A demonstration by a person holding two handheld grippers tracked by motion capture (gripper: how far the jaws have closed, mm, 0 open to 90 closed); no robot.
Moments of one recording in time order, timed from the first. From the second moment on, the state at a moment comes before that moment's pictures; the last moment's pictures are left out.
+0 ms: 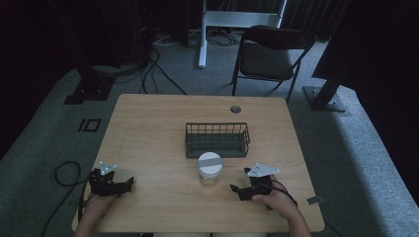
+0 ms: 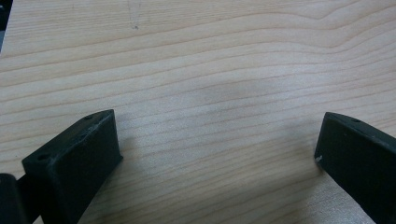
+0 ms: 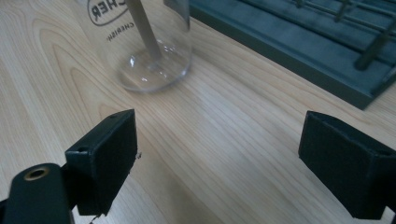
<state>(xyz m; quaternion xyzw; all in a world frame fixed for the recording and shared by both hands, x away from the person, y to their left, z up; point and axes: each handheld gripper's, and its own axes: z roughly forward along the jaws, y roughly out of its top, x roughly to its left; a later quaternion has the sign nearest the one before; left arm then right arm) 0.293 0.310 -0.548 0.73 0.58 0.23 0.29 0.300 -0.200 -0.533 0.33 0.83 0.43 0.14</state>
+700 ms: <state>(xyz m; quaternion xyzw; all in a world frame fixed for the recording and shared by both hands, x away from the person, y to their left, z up) 0.293 0.310 -0.548 0.73 0.58 0.23 0.29 0.302 -0.157 -0.534 0.31 0.83 0.44 0.13</state>
